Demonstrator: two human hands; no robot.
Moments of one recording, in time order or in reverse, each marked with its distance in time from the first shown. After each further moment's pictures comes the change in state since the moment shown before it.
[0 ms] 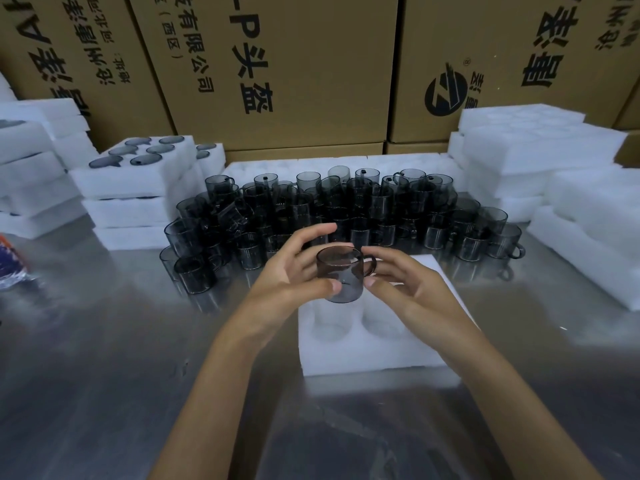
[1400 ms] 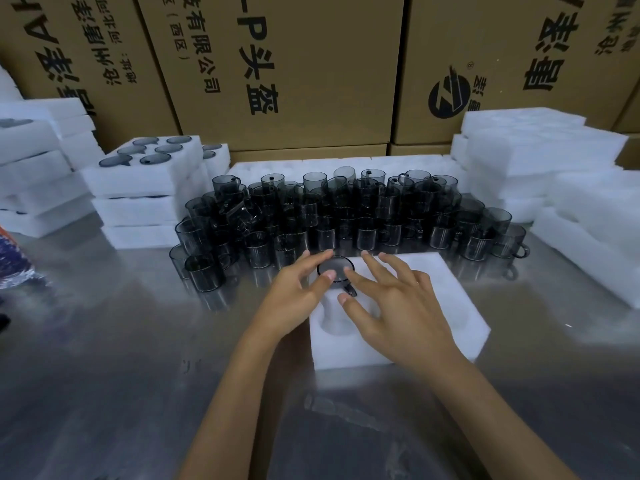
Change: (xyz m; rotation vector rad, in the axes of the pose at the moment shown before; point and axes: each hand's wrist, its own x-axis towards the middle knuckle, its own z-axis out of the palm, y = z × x) left_hand 0.007 -0.035 -0.013 0.436 0.207 -0.116; right_hand 0.001 0.018 0.038 -1.065 0.036 -0.178
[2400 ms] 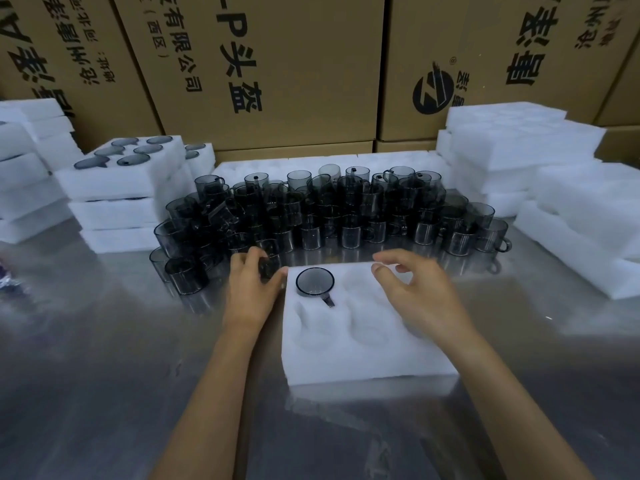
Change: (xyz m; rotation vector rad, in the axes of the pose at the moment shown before) left_hand 0.031 -0.054 -0.012 0.436 0.408 -0.085; right_hand 0.008 0.044 -0.017 0.641 0.095 0.374
